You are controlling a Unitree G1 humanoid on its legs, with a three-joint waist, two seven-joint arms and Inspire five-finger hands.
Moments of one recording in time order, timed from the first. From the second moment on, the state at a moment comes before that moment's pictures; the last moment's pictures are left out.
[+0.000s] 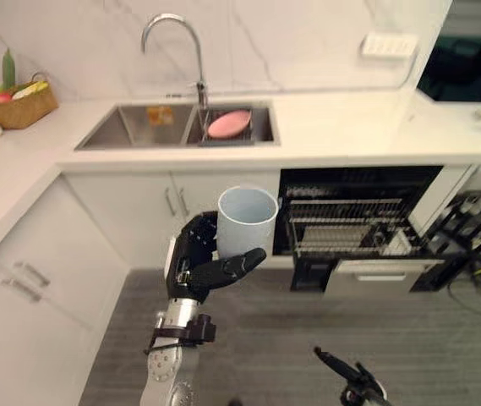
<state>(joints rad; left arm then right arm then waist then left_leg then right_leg) 0.17 0.12 -0.26 -0.16 -0.41 -0.43 -0.03 0.14 -0.06 -0.26 0.76 0.39 0.05 -0.25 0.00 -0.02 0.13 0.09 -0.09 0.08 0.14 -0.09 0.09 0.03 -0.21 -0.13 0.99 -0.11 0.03</state>
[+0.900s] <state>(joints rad) 0.20 0.09 -0.17 -0.15 -0.38 -0.44 0.05 0.21 -0.20 -0.61 0.00 0.37 0.01 -0.27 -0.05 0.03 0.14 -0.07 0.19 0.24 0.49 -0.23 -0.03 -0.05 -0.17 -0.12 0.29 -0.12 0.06</state>
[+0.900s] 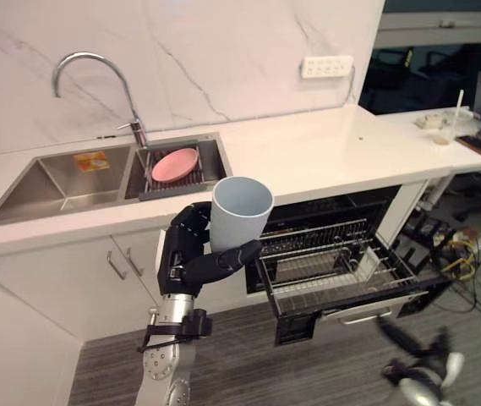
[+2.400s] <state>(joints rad) 0.00 0.11 -0.38 0.02 0.14 -0.32 0.52 0.08 -0.17 0.03 -0.30 0.59 -0.11 0.33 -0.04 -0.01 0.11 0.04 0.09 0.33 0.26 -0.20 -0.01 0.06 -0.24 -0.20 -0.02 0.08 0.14</state>
